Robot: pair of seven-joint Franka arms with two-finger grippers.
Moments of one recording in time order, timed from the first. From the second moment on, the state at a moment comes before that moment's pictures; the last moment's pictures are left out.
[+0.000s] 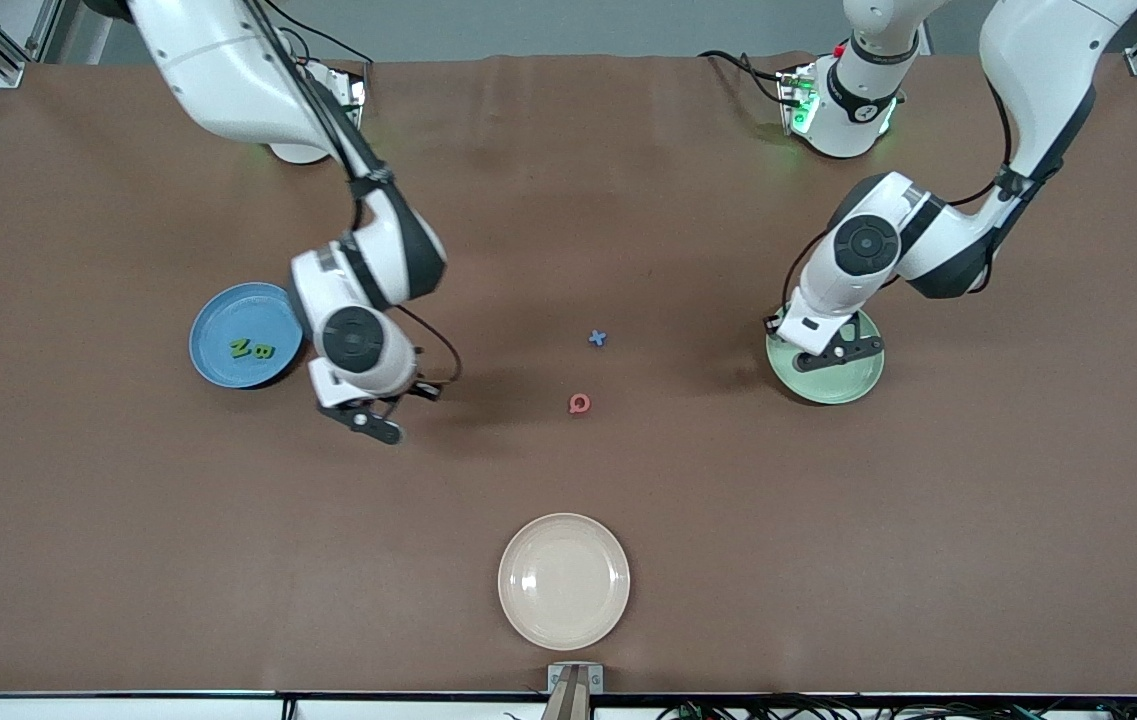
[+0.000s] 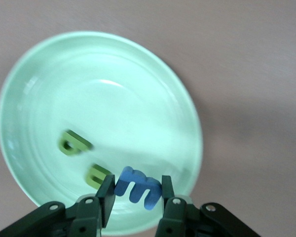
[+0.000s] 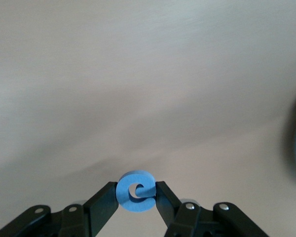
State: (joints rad) left arm 0.59 0.39 -0.89 -2.33 0.56 2.39 -0.93; right arm 0.45 0.49 -0.05 -1.82 0.00 2.09 0.79
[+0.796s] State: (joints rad) left arm 0.66 0.47 -0.89 -2.34 0.74 2.51 -0.91; right arm 0.20 0.02 -0.05 -2.37 -0.06 2.16 0.44
